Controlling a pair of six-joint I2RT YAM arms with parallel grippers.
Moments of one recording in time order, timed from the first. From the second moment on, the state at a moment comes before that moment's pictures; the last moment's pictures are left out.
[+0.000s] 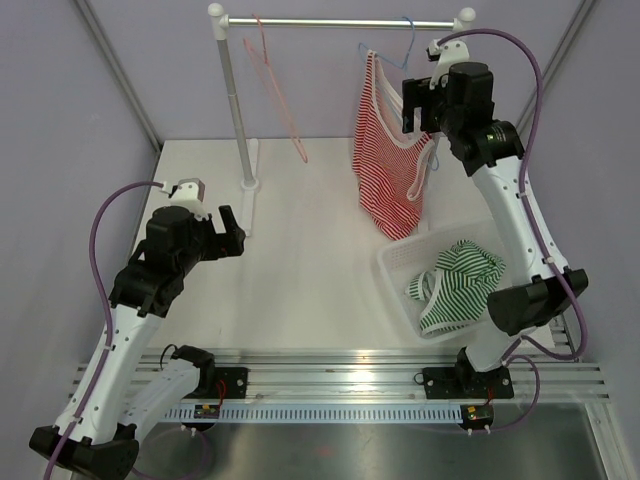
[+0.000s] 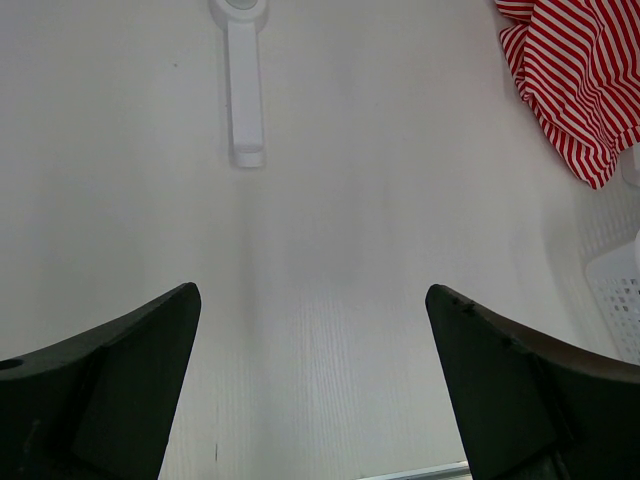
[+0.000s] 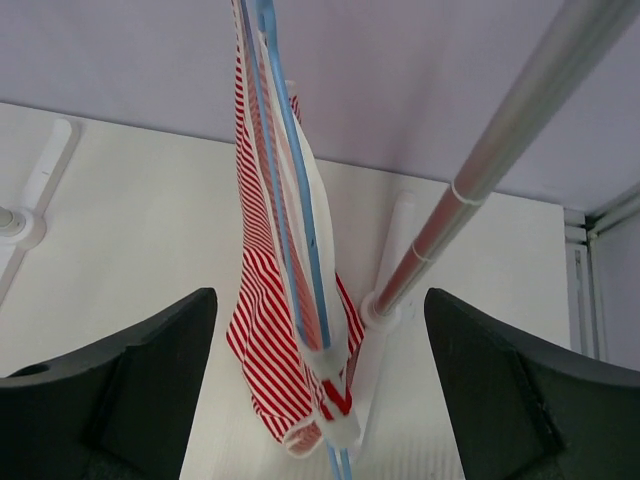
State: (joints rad) left arm -0.30 0.80 1.00 -0.72 -0.08 -0.31; right arm 0.30 1.63 1.96 -0.63 0.16 -0.01
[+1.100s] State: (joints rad) left arm -0.29 0.81 1.00 -0.71 -0.06 -0.30; right arm 0.26 1.87 2.37 -0.78 -0.28 0.19
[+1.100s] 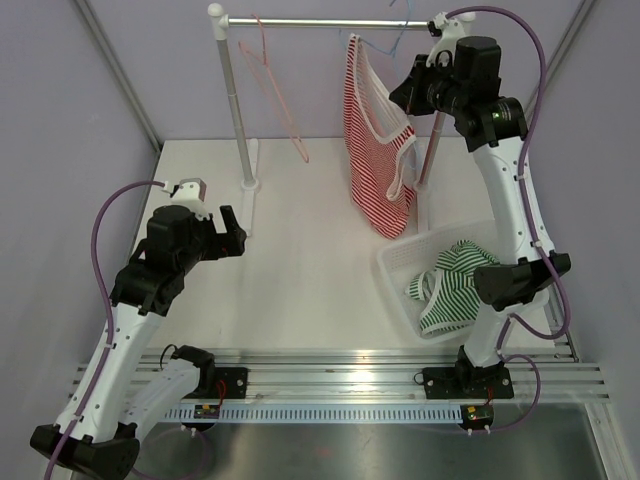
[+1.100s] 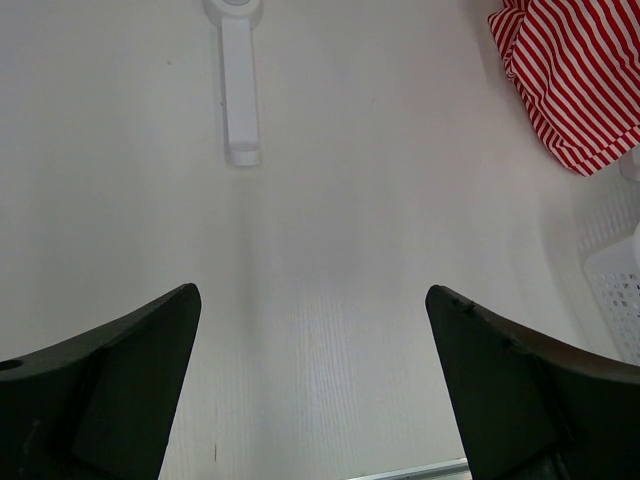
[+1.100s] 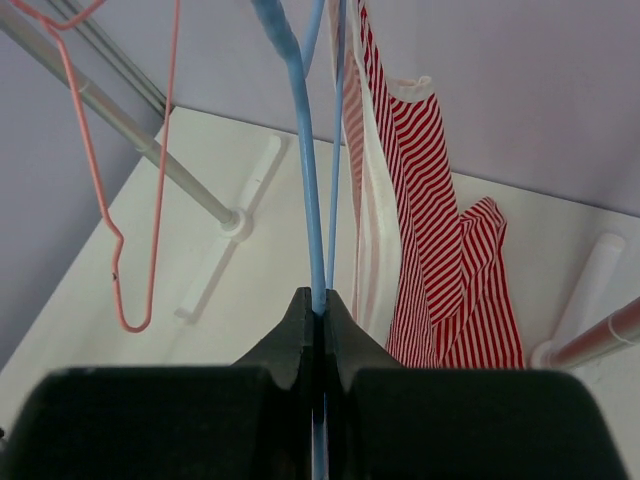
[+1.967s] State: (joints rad) left arm -0.53 1.04 1.59 -0.67 -0.03 -0.27; right arm 0.65 1.52 2.10 -0.94 -0.06 0.34
